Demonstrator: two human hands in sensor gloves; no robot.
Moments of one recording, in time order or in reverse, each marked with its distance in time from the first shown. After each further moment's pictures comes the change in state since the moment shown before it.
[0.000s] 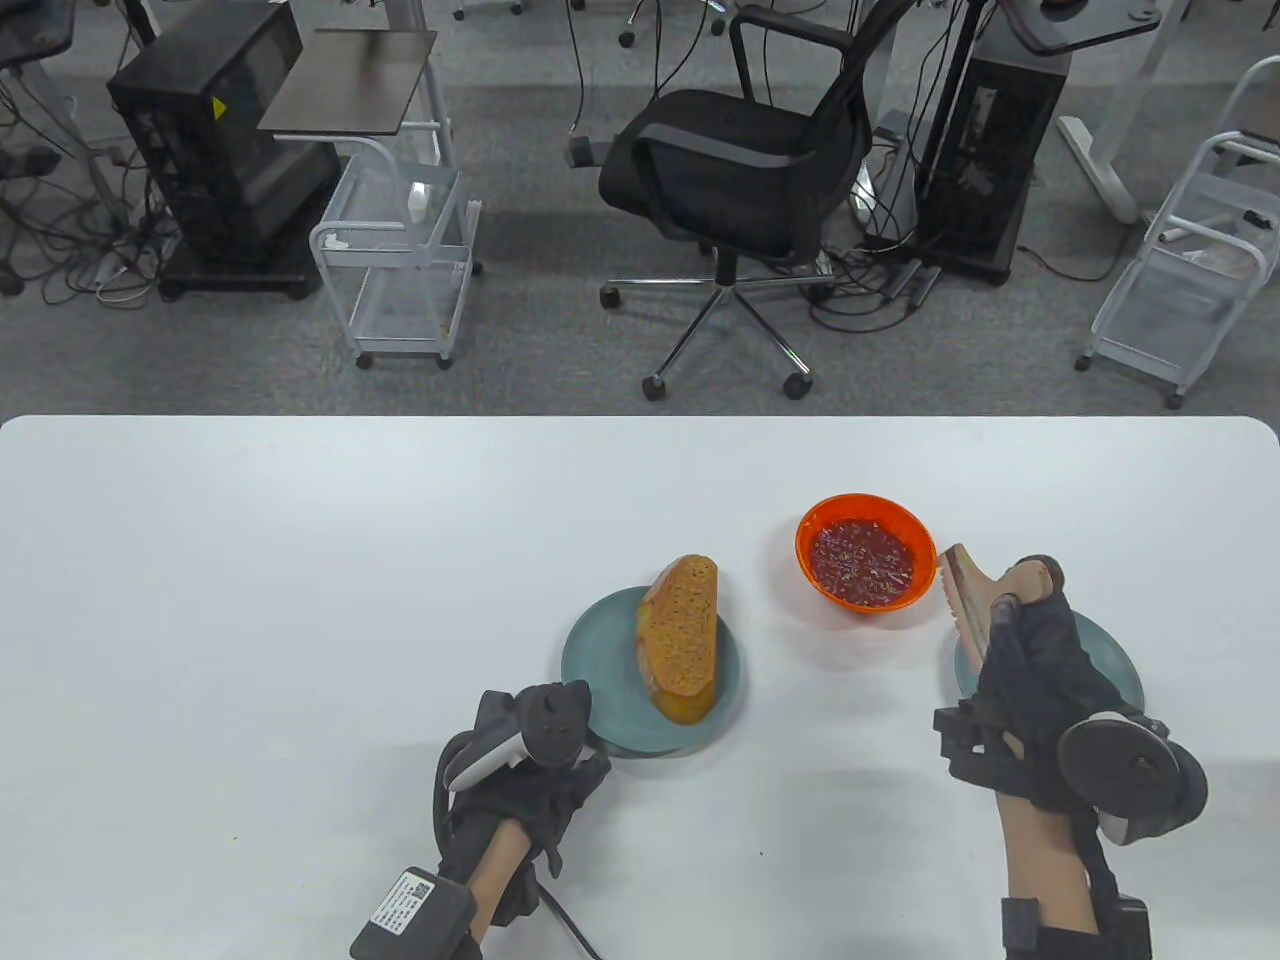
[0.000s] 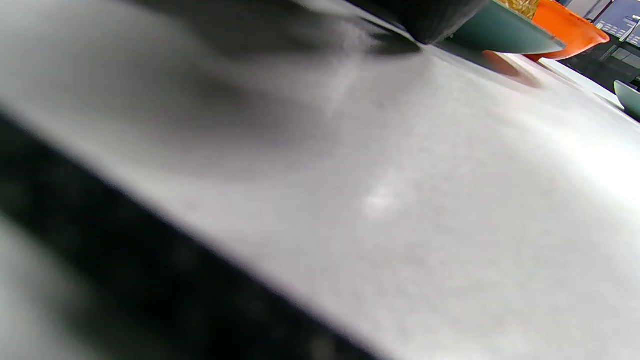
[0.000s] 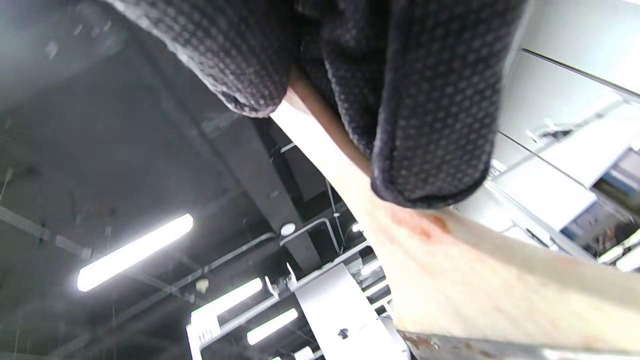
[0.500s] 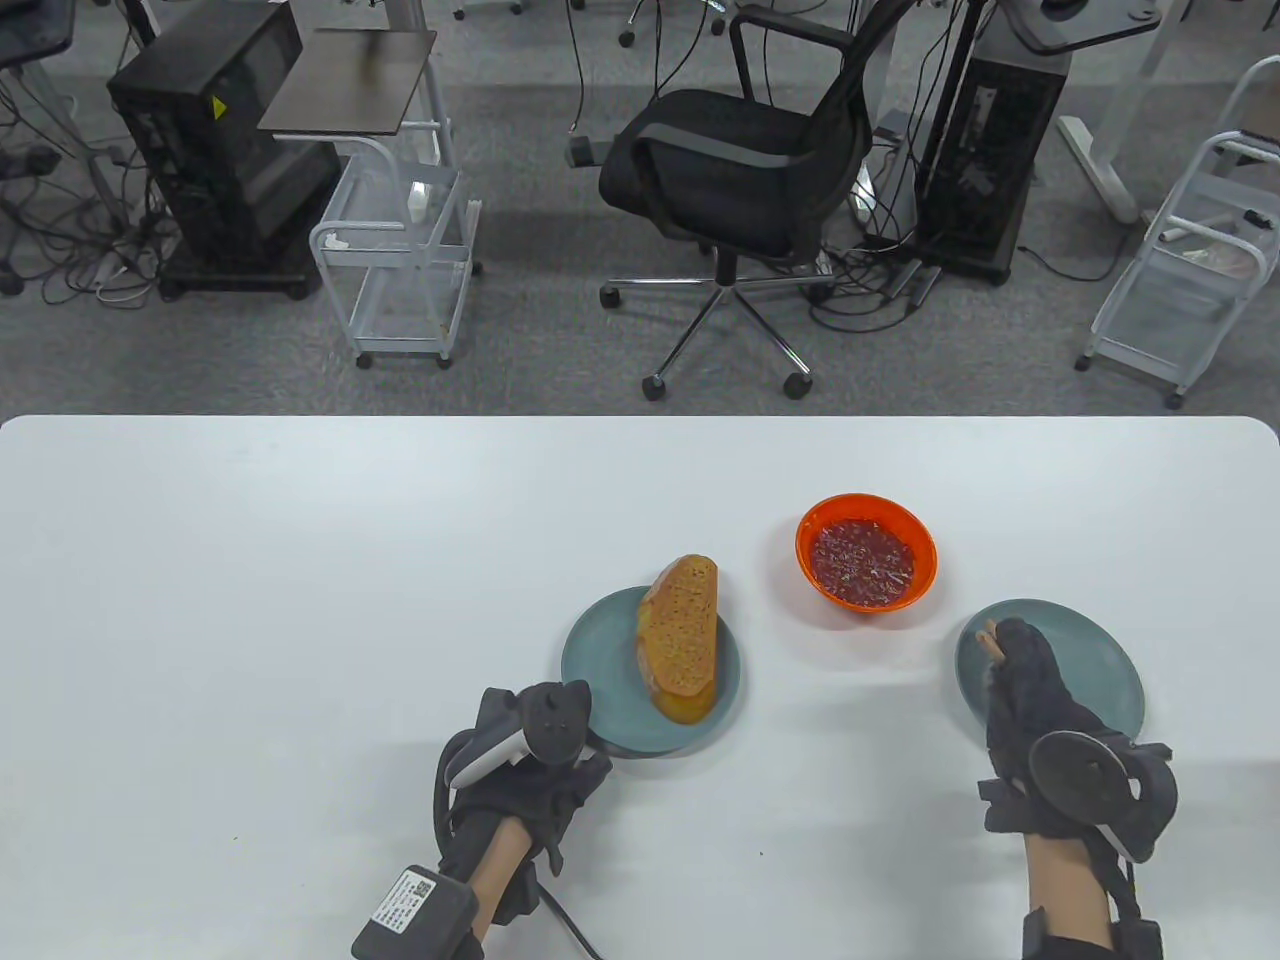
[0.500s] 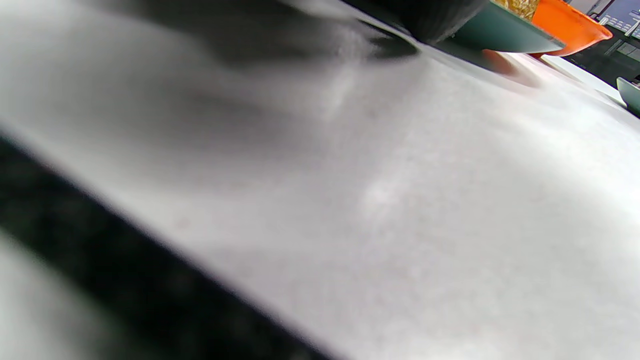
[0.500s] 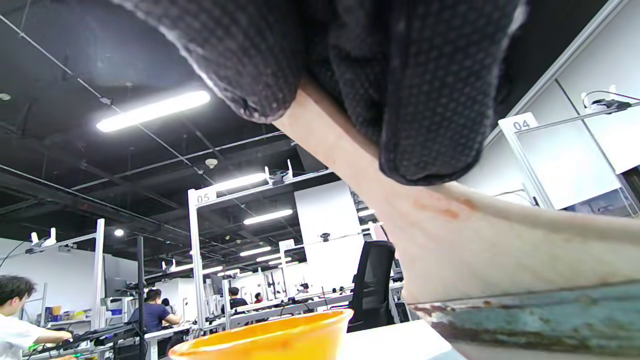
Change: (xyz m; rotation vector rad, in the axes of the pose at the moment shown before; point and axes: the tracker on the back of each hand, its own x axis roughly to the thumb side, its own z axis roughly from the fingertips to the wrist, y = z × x) left_hand 0.000 0.001 0.000 -0.012 0.004 0.000; right_hand -0.042 0.036 0.043 0.308 -0.094 0.192
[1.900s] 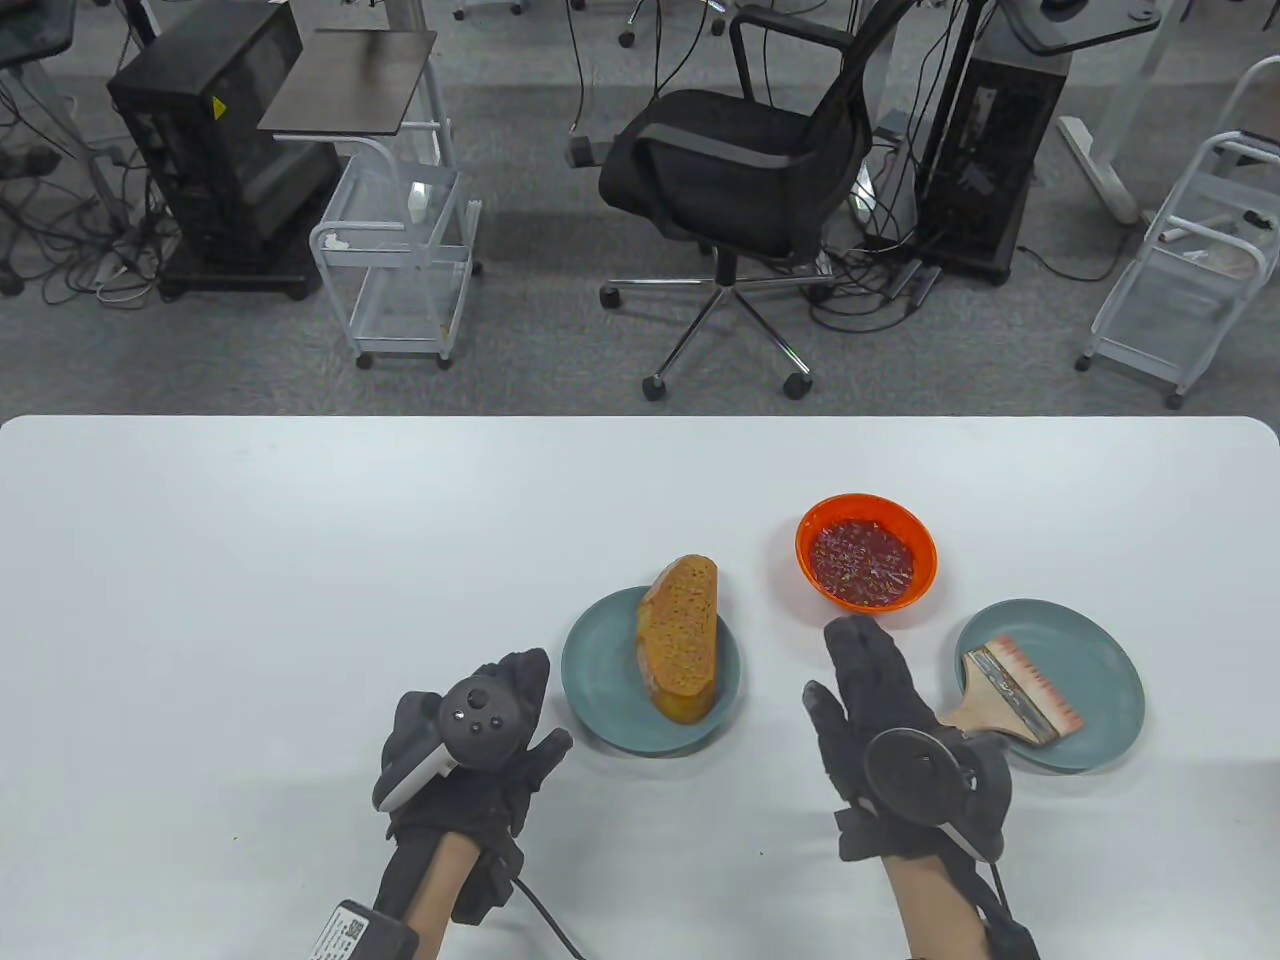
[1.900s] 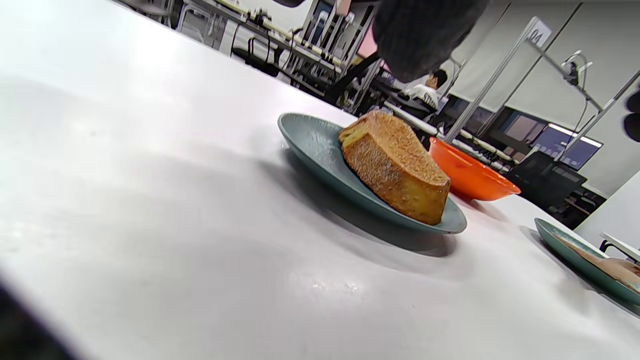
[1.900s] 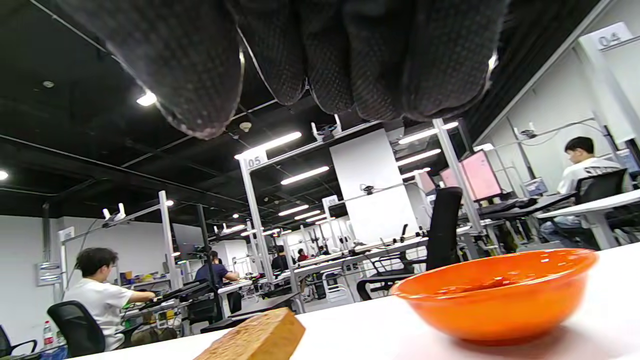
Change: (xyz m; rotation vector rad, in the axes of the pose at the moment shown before) left_hand -0.004 0.049 0.078 0.341 -0.058 0.067; right_hand 0.146 0.020 -0.007 0.148 -0.066 -0.122
